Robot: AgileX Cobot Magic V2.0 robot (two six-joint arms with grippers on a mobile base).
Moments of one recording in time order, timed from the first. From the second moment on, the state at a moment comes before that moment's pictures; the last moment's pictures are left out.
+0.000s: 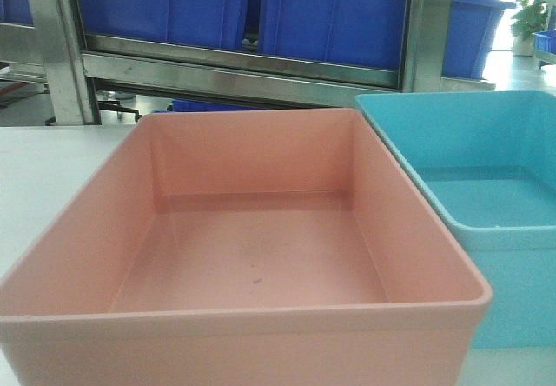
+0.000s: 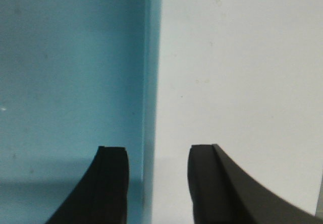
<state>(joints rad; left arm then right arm) -0.26 0.48 -0.52 -0.35 0.15 0.18 -0.18 1.83 -1.36 0.07 0.96 -0.23</state>
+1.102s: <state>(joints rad) -0.26 0.48 -0.52 -0.35 0.15 0.18 -0.30 1.57 -1.61 0.22 1.15 -0.20</state>
